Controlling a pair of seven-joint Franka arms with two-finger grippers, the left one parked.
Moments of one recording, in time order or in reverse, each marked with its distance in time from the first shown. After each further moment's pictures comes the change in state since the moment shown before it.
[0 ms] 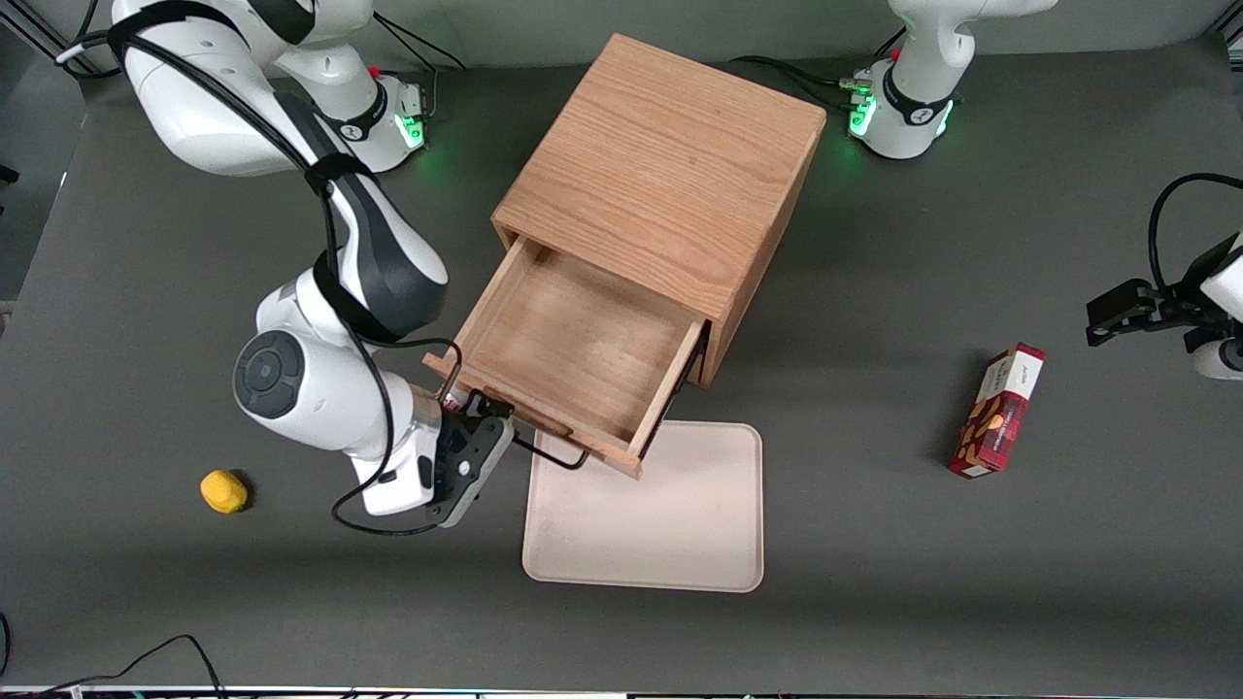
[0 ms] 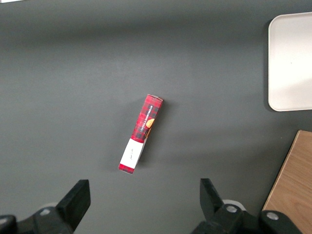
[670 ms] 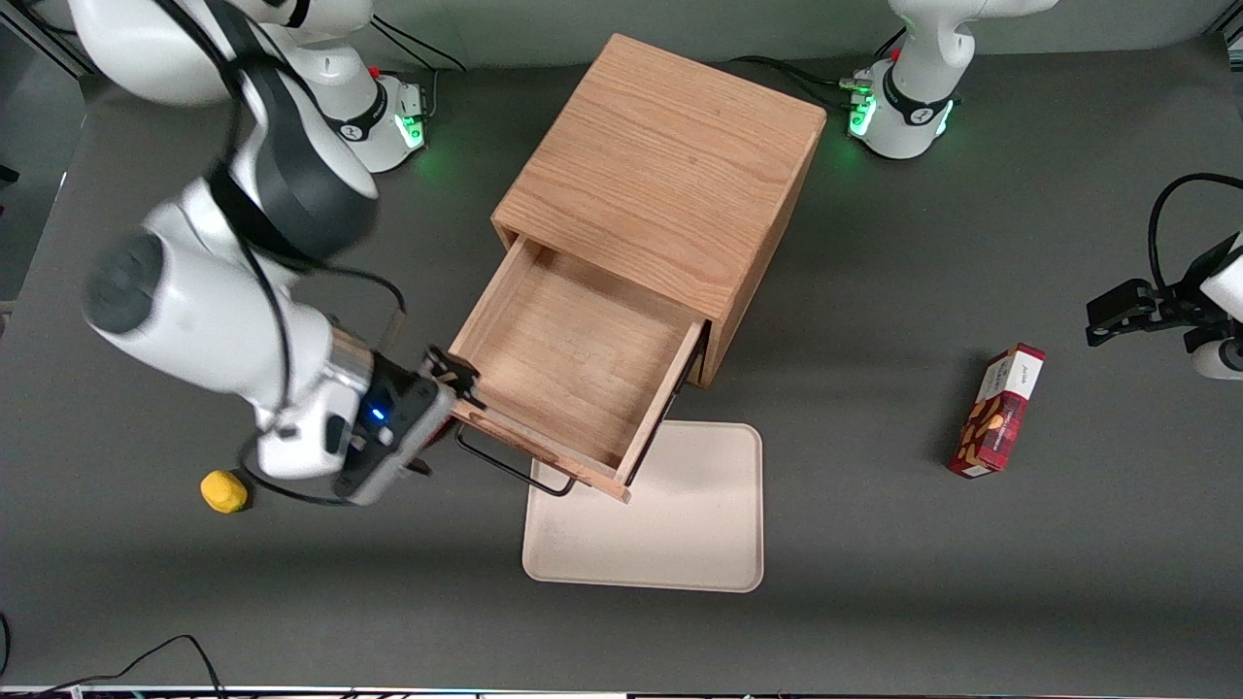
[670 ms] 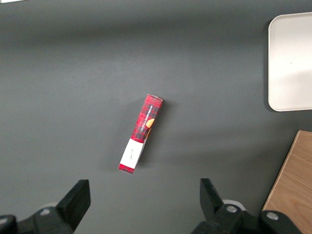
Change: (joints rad) arm -0.024 -0.203 0.005 0.068 0.053 -0.225 0.211
